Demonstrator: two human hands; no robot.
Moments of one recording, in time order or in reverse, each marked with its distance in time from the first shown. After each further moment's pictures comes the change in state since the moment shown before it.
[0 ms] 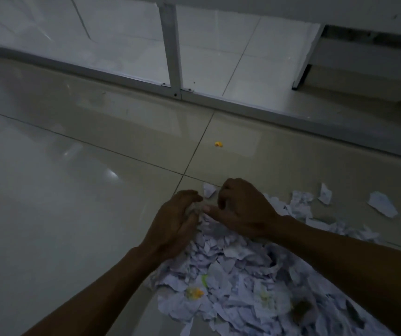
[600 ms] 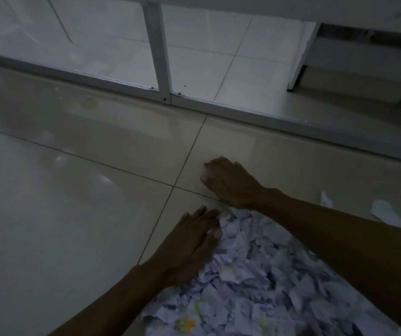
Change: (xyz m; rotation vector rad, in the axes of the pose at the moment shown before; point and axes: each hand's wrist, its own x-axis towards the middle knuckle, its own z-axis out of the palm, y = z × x) left_hand 0.012 0.010 0.026 0.093 -0.447 -0.072; right_hand 0.070 0.037 -0.012 -0.072 -0.416 0.292
